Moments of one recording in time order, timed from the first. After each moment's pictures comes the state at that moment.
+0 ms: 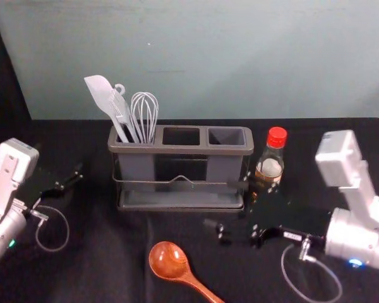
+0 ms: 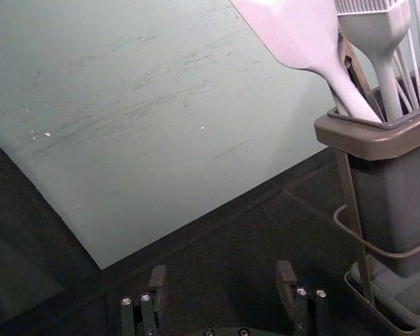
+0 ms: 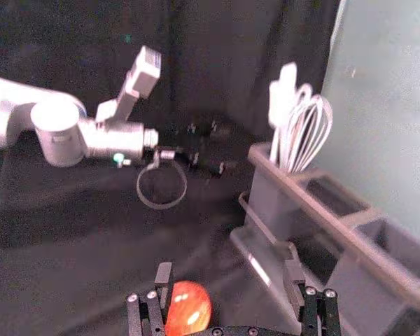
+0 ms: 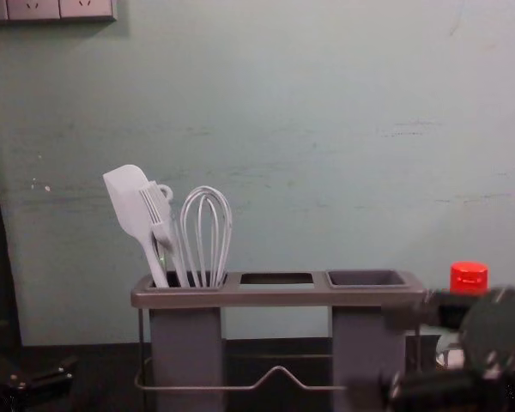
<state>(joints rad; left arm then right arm) -0.20 0.60 0.45 -1.41 -0.25 -0.12 0.03 0.13 0.71 -0.41 -1.86 0.43 0.13 0.59</state>
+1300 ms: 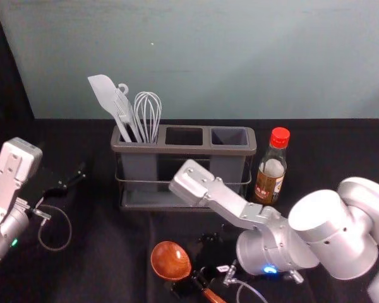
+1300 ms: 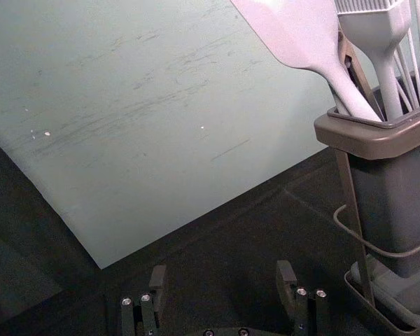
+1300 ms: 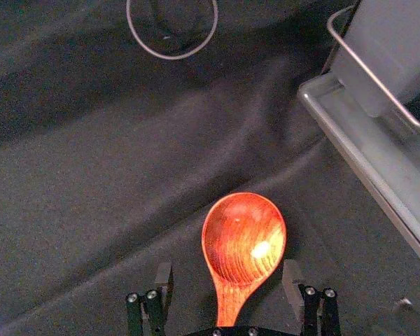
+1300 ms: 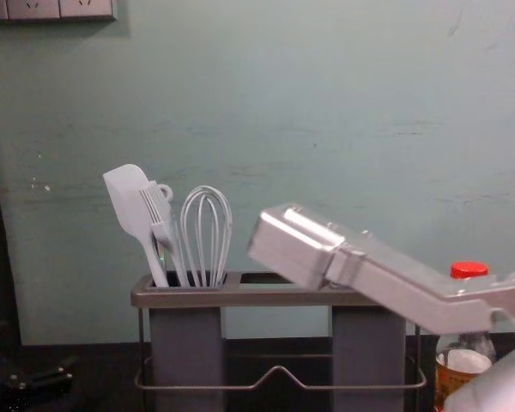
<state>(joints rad) -0.20 0.60 0.45 -1.41 -0.25 -0.12 0.03 0.45 0.51 -0.78 -1.78 0.28 0.91 0.49</state>
